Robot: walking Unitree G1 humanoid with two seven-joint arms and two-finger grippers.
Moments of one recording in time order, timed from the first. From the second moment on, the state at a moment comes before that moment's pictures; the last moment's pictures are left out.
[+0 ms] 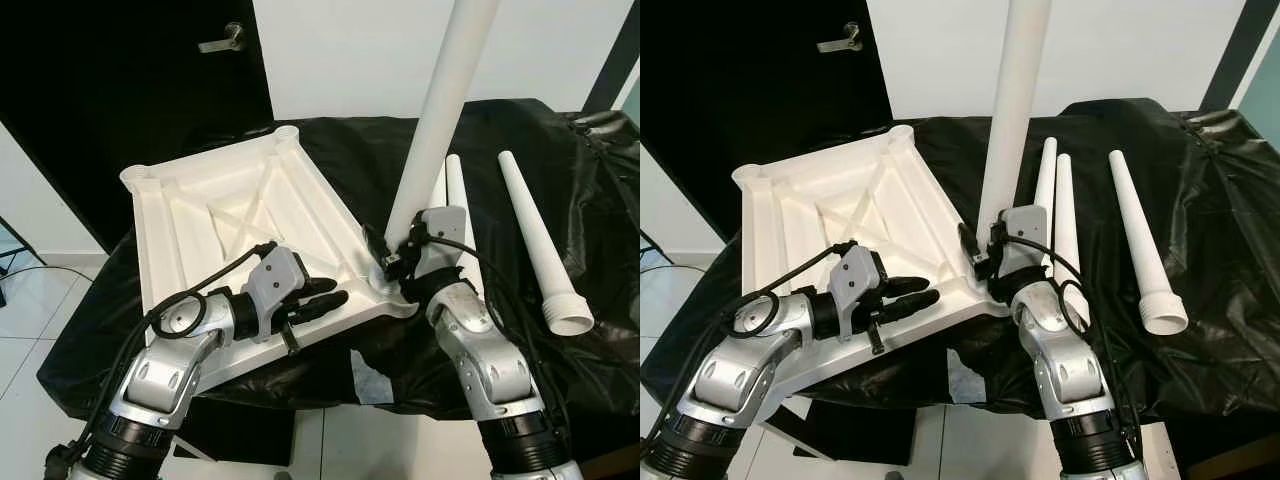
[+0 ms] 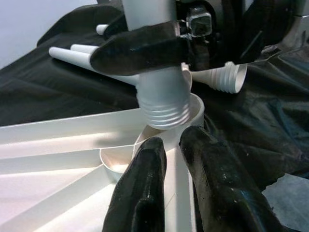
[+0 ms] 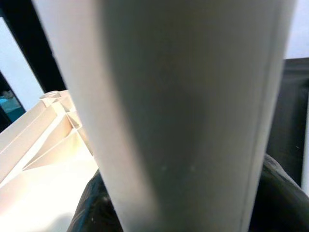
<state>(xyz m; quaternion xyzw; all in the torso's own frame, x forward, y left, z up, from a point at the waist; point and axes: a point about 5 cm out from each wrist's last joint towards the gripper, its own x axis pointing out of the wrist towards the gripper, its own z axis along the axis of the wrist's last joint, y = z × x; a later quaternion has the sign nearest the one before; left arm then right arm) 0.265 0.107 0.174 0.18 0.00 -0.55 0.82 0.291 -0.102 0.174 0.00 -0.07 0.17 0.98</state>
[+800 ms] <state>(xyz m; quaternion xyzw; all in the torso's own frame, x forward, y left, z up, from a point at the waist) 0.270 0.108 0.172 0.18 0.00 -0.53 0.83 0.300 -0.130 0.158 0.07 -0.03 0.07 0.99</state>
